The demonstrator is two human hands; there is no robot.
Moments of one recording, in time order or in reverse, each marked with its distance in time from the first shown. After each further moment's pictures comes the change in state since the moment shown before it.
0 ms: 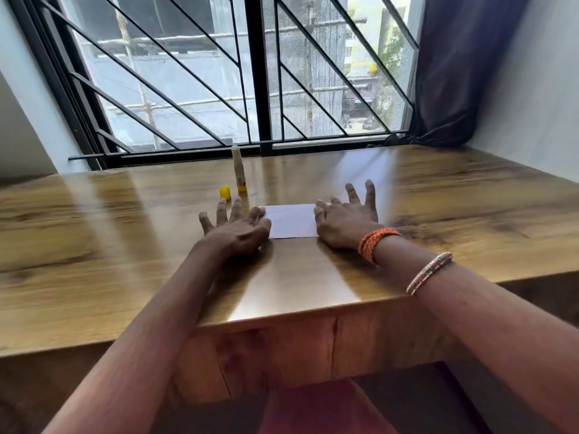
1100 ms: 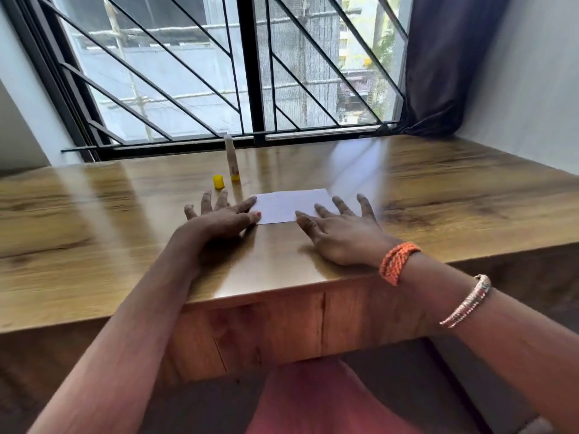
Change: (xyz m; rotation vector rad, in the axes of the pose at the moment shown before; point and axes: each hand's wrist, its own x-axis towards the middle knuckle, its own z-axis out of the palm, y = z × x) left_hand 0.001 -0.017 0.002 -0.101 -0.028 -0.027; right_hand -0.072 0.007 -0.010 0.102 -0.140 -0.202
